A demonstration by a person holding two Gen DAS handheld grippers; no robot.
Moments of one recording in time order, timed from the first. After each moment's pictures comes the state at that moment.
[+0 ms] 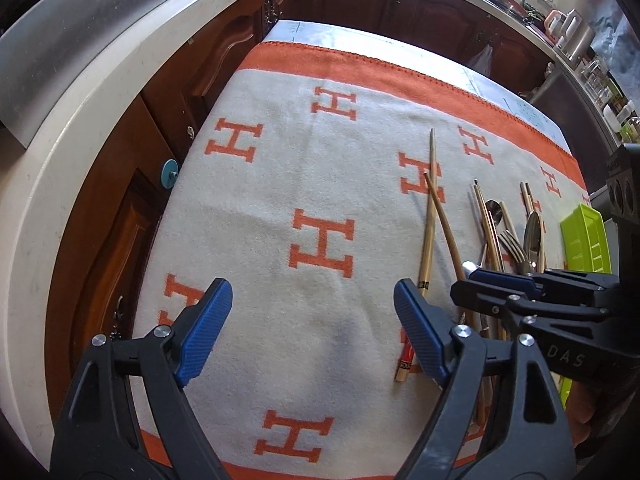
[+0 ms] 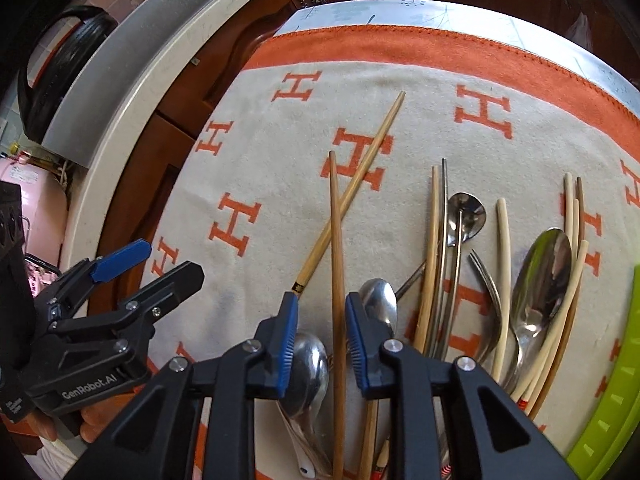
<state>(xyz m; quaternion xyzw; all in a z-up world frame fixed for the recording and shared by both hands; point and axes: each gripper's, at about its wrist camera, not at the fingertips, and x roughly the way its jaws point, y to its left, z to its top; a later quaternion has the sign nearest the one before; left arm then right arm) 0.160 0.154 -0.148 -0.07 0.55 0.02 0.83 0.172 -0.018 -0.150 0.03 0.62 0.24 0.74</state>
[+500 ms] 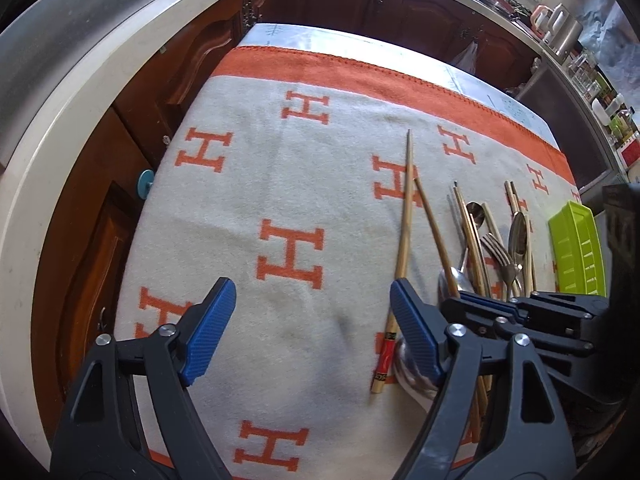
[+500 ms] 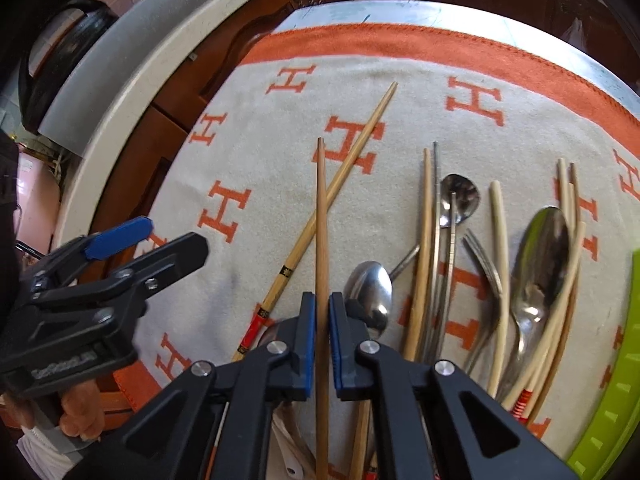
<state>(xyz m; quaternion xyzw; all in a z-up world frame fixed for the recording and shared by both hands) 0.169 0.133 -0.146 -0.07 0.55 -0.01 0.83 0.155 -0.045 -0.142 0.06 0.60 0.24 0.76</state>
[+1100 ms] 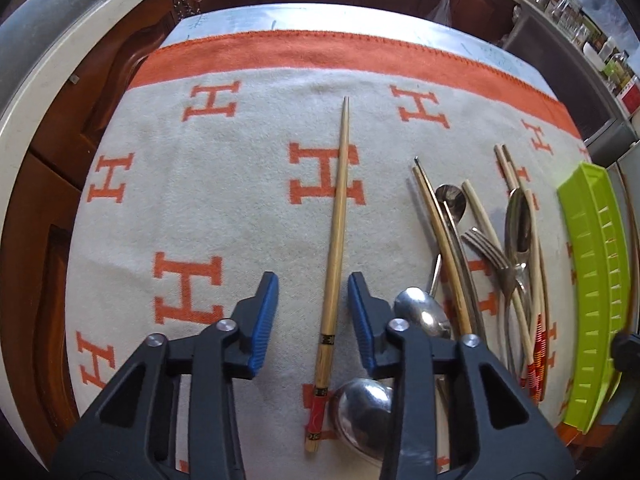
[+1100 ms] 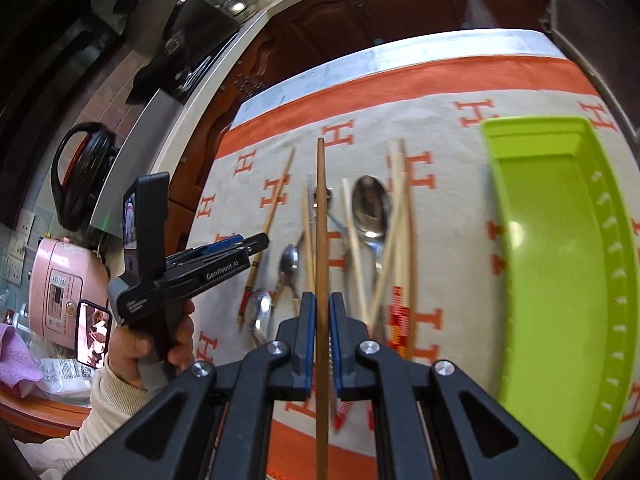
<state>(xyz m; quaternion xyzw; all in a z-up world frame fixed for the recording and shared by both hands) 0.211 0.063 -0.184 0.01 0.58 -0.03 0.82 0.088 -0.183 -0.090 0.20 0.55 0.17 0.80</state>
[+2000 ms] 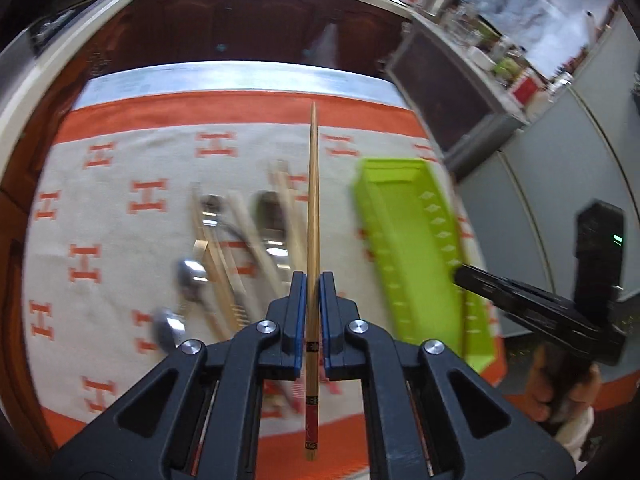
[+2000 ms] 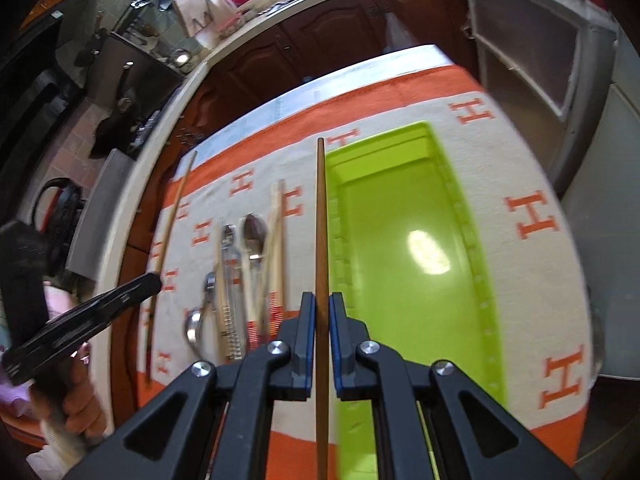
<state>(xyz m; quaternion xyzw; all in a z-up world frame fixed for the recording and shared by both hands) 0.125 -0.064 -0.061 -0.05 0.54 -0.20 0.82 0.065 -0.283 -0.085 0.21 0.52 0.06 0.83</state>
